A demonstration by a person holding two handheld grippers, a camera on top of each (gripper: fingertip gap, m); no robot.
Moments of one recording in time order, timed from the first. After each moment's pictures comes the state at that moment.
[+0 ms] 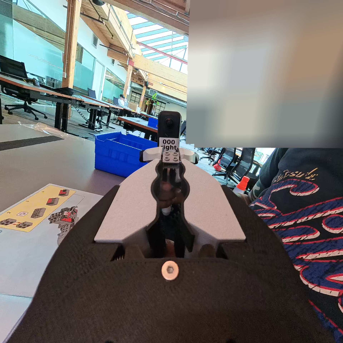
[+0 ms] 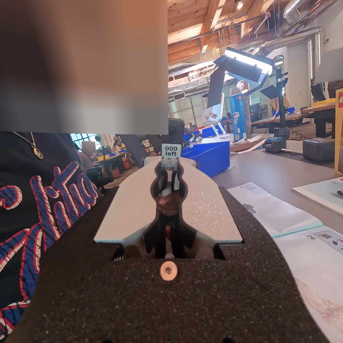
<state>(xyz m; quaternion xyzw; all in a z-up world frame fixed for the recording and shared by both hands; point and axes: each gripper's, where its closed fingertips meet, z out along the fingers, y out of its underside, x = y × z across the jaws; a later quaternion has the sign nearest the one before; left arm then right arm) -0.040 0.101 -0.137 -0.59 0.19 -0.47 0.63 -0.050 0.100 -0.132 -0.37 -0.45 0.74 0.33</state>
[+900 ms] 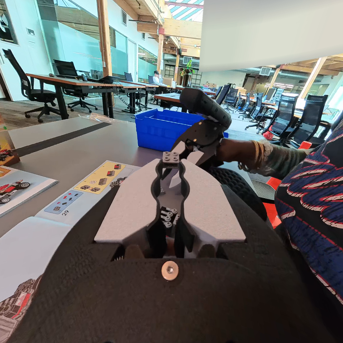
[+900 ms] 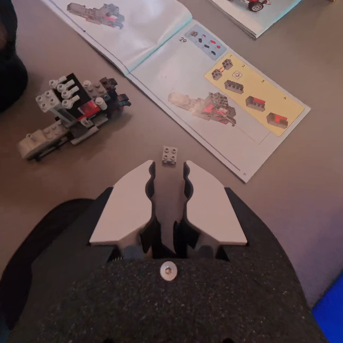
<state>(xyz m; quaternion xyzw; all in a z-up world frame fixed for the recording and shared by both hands) -0.074 0.103 -0.175 -0.66 0.23 -0.33 0.64 -0.002 0.177 -0.285 -0.72 -0.59 0.24 0.28</state>
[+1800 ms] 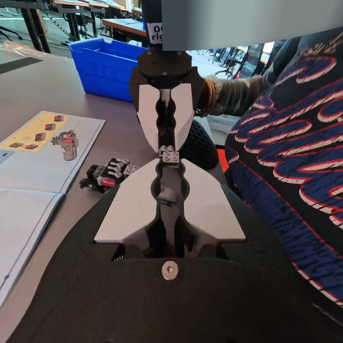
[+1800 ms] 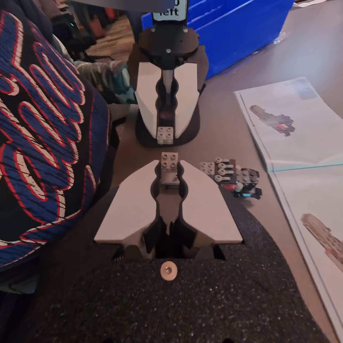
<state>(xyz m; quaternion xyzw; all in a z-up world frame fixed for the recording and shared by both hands) -0.055 0.039 -0.214 -0.71 0.32 -0.37 0.50 -0.044 0.050 -0.225 -0.44 -0.72 0.51 0.18</state>
